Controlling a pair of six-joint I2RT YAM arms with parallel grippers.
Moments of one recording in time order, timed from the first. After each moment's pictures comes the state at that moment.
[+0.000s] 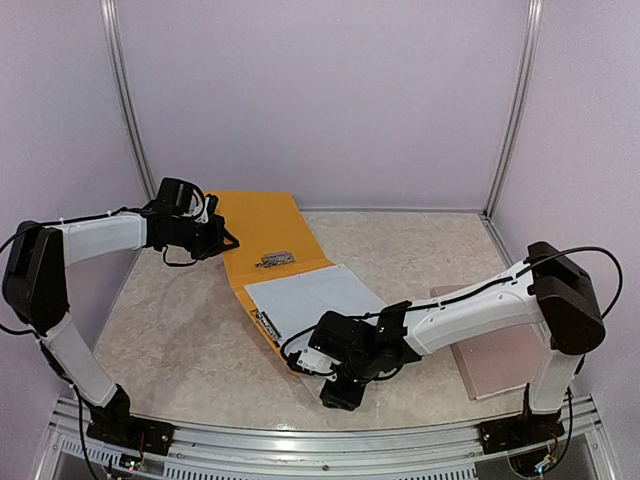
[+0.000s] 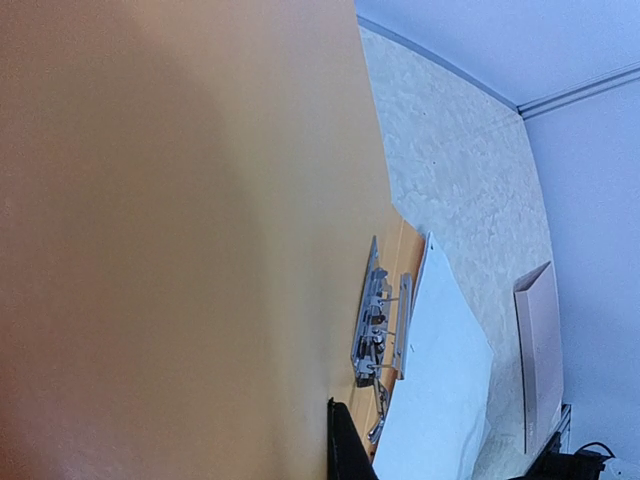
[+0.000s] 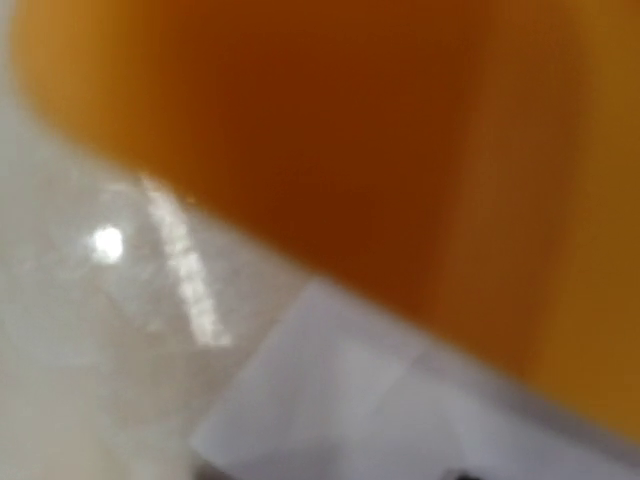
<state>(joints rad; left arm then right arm) -0.28 1.66 1.16 -0.24 0.41 -0.51 1.26 1.86 1.13 -0.45 -0.05 0.01</state>
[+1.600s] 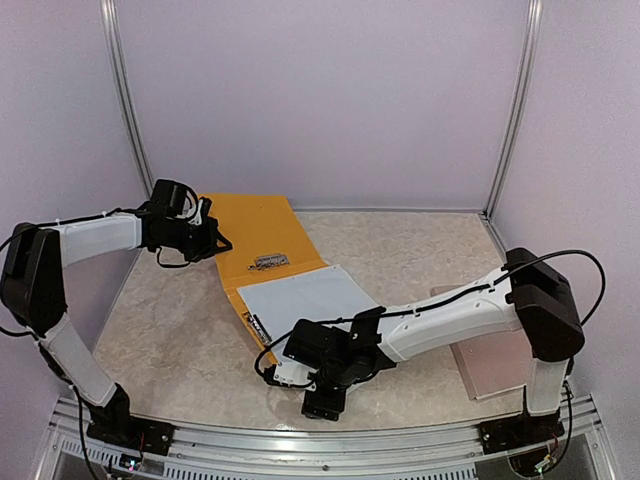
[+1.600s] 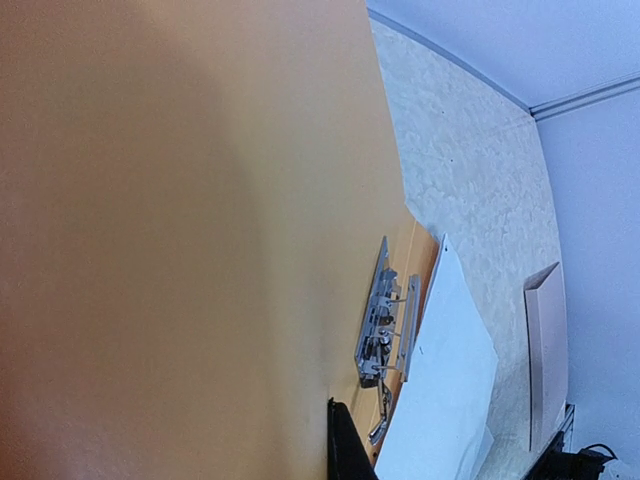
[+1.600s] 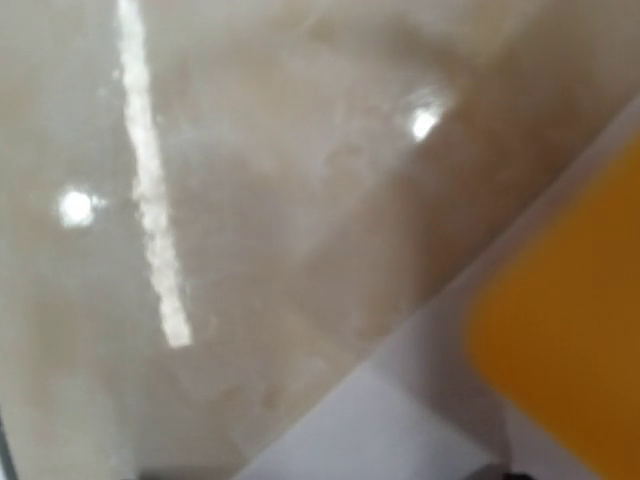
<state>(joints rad) -0.24 1.64 1.14 -0.28 0.42 -0.49 1.32 1.98 1.30 -0.51 -0.03 -0.14</state>
